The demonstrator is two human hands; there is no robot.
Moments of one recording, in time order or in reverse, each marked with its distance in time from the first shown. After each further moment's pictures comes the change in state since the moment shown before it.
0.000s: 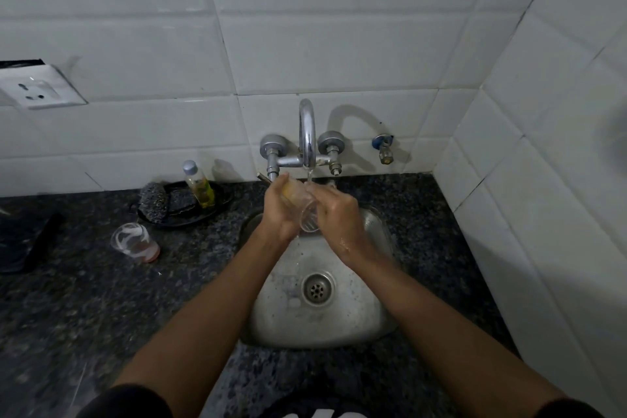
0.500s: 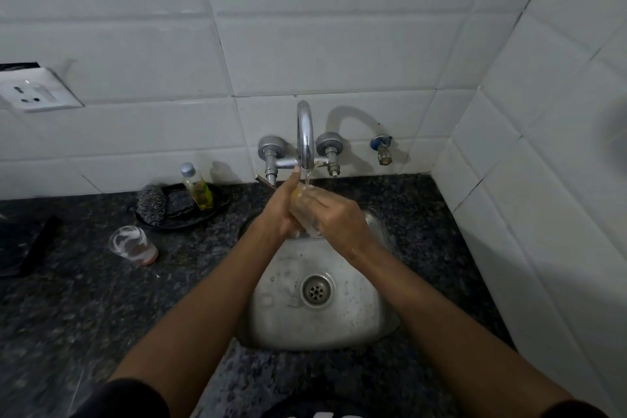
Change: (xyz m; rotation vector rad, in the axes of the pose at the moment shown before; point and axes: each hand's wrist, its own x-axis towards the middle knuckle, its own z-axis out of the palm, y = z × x) left_hand 0.007 0.009 0.011 0.160 0.076 -0.119; right_hand -0.002 0.019 -0.008 -0.236 -0.077 -0.381
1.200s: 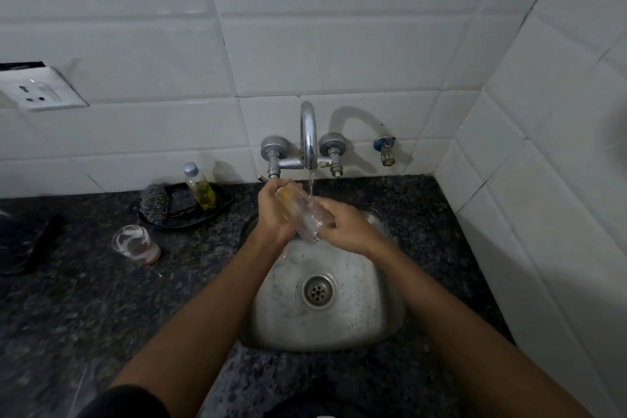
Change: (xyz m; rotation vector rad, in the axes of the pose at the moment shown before) left_hand 0.005 -0.007 -0.021 -0.323 -0.070 0.233; right_hand 0.004 0.001 -0.020 0.622 -0.503 0.717
